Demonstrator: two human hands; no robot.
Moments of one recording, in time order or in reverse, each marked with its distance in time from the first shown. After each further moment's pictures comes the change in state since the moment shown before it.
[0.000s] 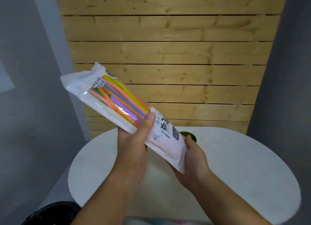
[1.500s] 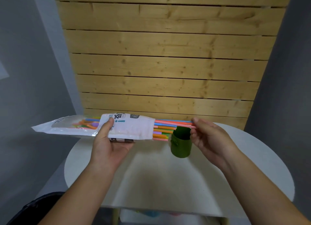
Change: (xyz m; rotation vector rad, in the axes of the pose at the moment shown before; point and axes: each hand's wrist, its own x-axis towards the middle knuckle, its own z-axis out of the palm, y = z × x) left_hand 0.029 -0.011 -0.067 -0.401 0.262 -0.274; right_hand 0.008 -0.069 -0.028 -0.334 0.003 -0.209
